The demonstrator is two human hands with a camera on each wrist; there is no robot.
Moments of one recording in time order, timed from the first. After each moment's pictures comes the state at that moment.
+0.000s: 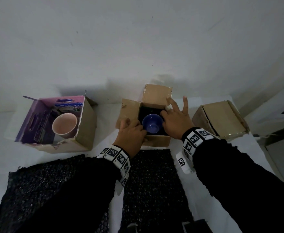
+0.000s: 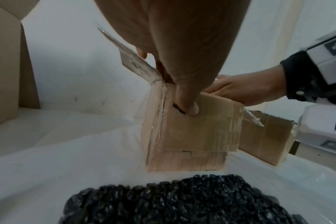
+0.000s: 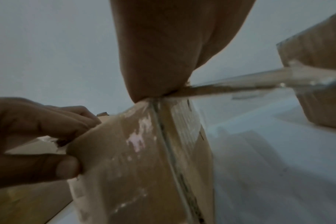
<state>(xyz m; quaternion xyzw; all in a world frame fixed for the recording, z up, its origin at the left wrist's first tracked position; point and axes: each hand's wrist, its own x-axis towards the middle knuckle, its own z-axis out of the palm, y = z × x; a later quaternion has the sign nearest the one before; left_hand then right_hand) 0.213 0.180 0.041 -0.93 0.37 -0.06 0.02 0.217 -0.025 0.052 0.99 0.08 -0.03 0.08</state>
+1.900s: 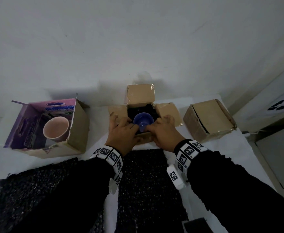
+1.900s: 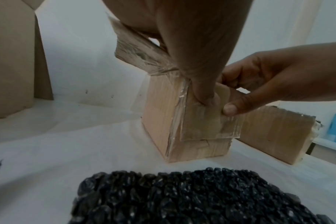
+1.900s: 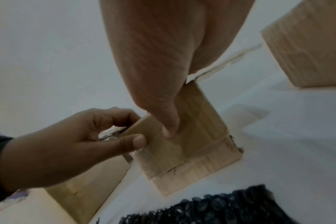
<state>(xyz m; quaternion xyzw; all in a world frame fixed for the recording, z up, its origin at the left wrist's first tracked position) 0.218 0.183 0.043 -0.94 0.34 -0.07 0.01 0.180 -0.009 0.042 0.98 0.14 -0.02 -0.09</state>
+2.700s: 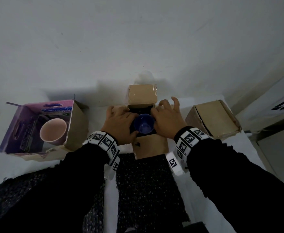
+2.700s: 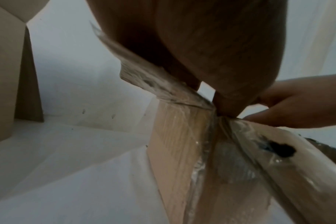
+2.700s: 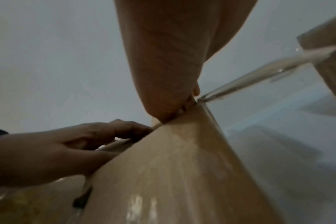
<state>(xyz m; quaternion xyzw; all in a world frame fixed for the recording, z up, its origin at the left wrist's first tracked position) 0.266 0.185 0.049 -0.94 0.34 0.01 0.00 0.223 -0.021 0.060 0.99 0.10 0.03 0.03</state>
